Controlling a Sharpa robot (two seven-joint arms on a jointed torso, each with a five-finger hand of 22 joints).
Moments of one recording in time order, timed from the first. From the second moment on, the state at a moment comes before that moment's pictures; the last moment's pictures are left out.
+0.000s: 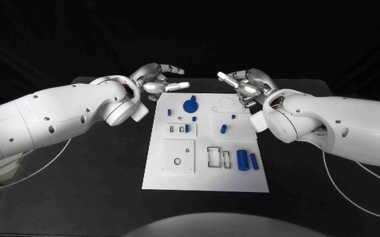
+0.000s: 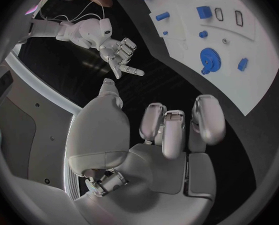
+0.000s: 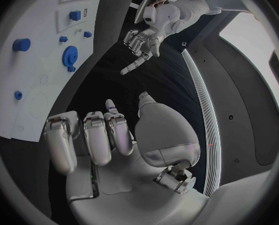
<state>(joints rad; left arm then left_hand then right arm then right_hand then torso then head) 1.34 -0.76 -0.17 1.42 -0.68 -0.25 0.07 1.05 -0.25 -0.19 0.30 0.14 0.44 0.05 0.27 0.08 1.47 -0.03 1.43 1.28 1.47 -0.06 1.55 1.30 0.04 1.42 0.05 1.43 1.28 1.31 -0.87 -0.20 1.66 -0.43 -0.57 0.11 1.09 0.10 -0.05 0.29 0.17 0.74 0.19 0.09 0.08 1.47 0.14 1.57 1.31 1.46 0.09 1.57 1.31 0.01 1.47 0.20 1.57 1.31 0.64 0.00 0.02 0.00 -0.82</state>
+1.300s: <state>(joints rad) 1.34 -0.66 -0.22 1.41 -1.01 0.07 -0.37 0.96 -0.10 -0.08 0.30 0.23 1.02 0.05 0.52 0.29 1.47 0.01 1.57 1.31 1.47 -0.03 1.57 1.31 0.01 1.47 0.10 1.57 1.31 1.27 -0.93 -0.21 1.62 -0.41 -0.46 -0.02 1.09 0.11 -0.07 0.29 0.16 0.74 0.19 0.10 0.08 1.46 0.15 1.57 1.31 1.47 0.09 1.57 1.31 0.01 1.46 0.20 1.57 1.31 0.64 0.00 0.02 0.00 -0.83</state>
